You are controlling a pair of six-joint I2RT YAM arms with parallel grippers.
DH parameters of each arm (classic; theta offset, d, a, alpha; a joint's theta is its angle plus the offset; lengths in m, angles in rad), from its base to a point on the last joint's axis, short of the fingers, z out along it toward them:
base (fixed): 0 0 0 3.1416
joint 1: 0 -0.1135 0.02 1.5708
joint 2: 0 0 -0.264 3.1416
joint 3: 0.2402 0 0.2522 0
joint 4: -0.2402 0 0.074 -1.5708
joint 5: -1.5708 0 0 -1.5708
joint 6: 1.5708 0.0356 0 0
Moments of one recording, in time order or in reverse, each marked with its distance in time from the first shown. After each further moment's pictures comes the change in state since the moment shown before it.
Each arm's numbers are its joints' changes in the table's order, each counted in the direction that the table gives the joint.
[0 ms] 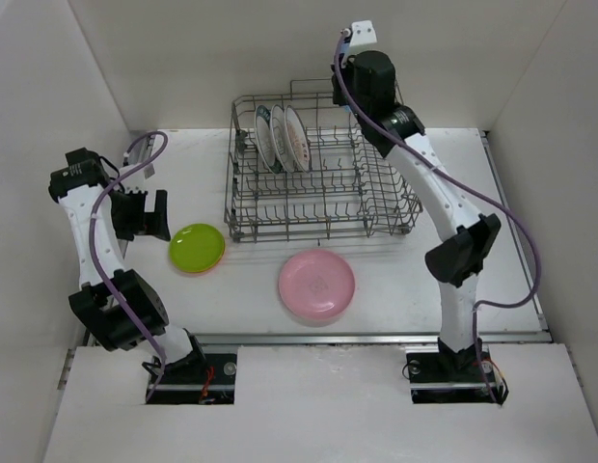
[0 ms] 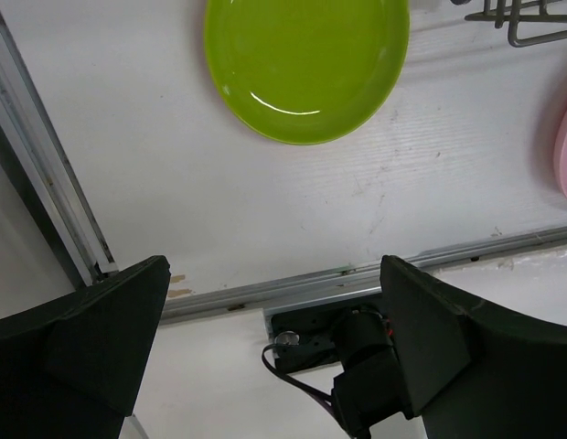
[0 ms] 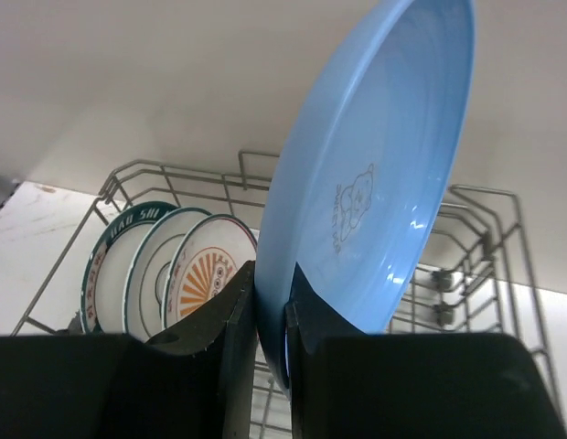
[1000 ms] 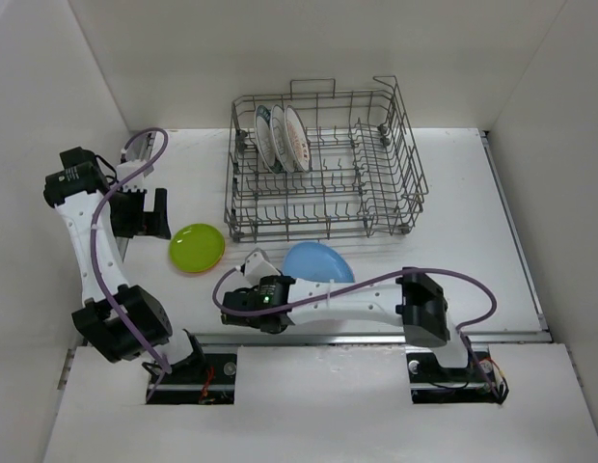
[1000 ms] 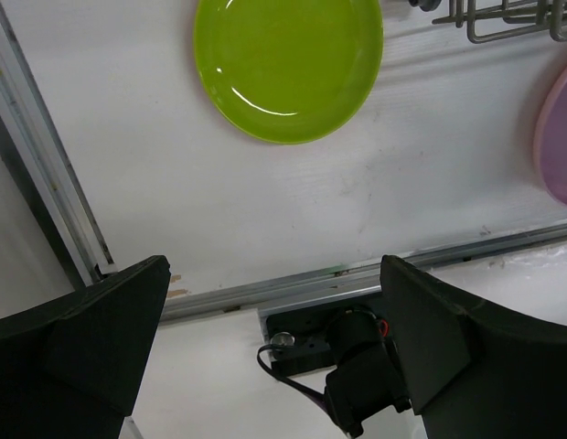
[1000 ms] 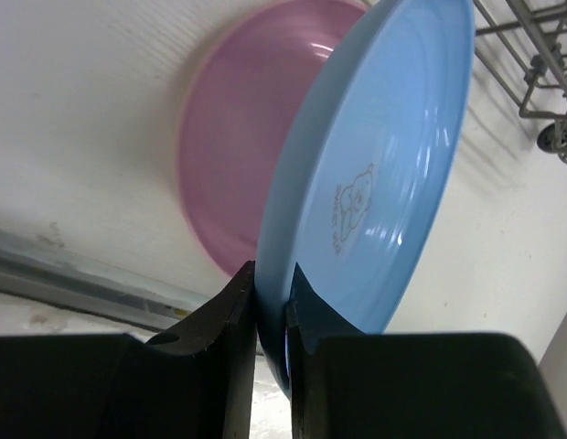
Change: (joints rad) left arm 0.000 -0.053 0.026 -0.026 -0.037 0.004; right arm -0.917 0.001 -0.509 -0.910 -0.486 0.670
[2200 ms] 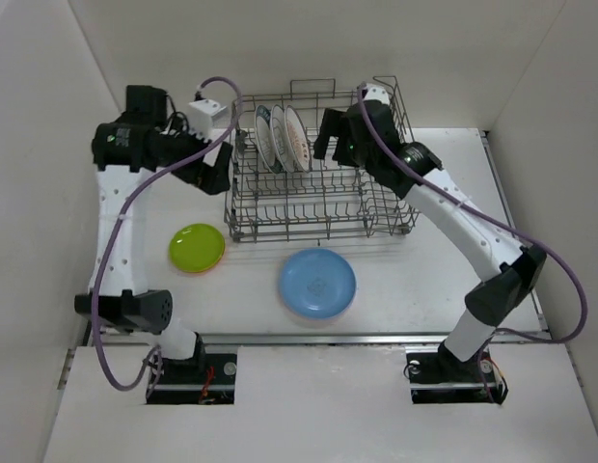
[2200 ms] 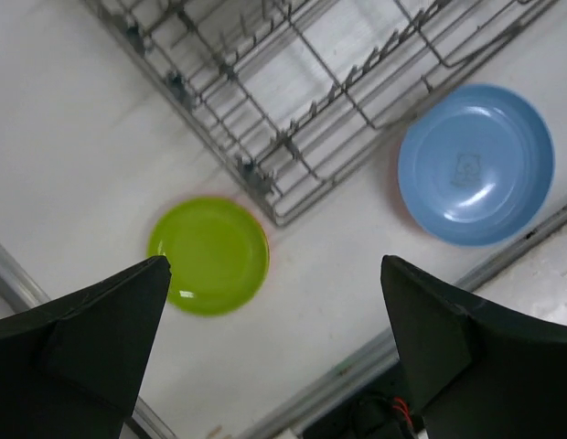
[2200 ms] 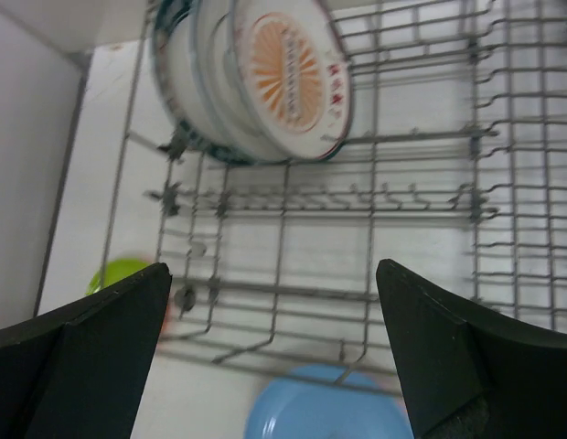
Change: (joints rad) left arm 0.449 0.065 0.448 -0.028 -0.109 -0.065; right arm 0.746 -0.423 -0.015 0.647 0.418 -0.162
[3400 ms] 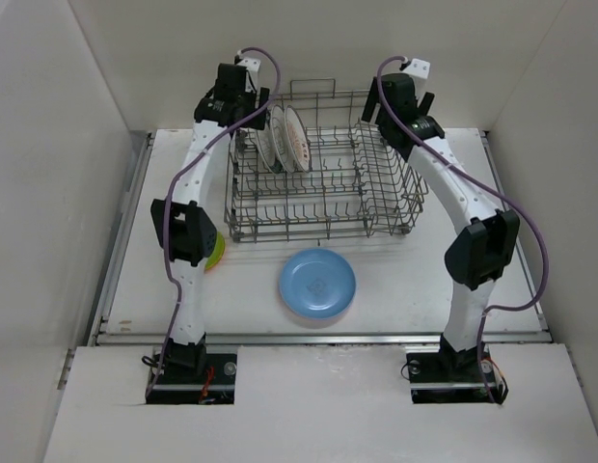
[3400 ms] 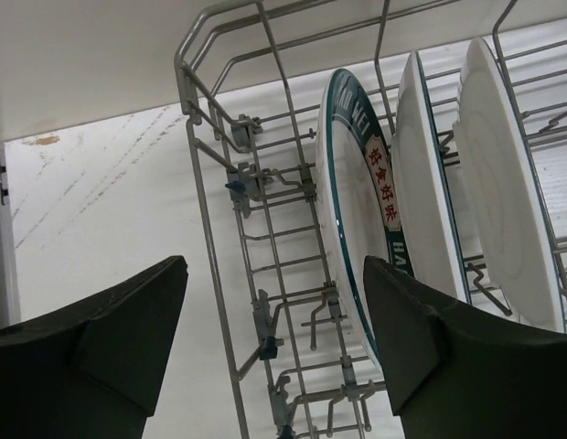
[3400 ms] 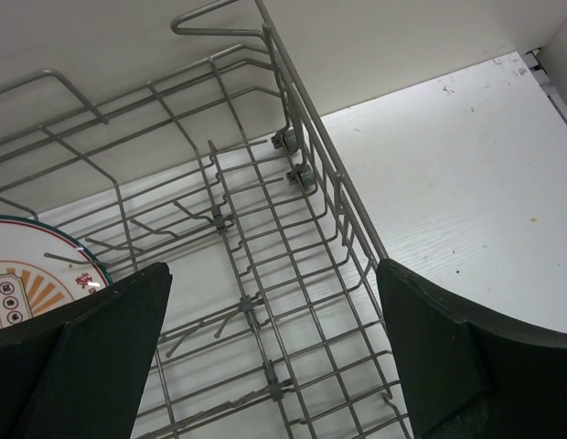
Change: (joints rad) left arm 0.255 0.734 0.407 0.676 0.609 -0.400; right arm 0.333 0.311 0.189 0.154 -0.266 -0.186
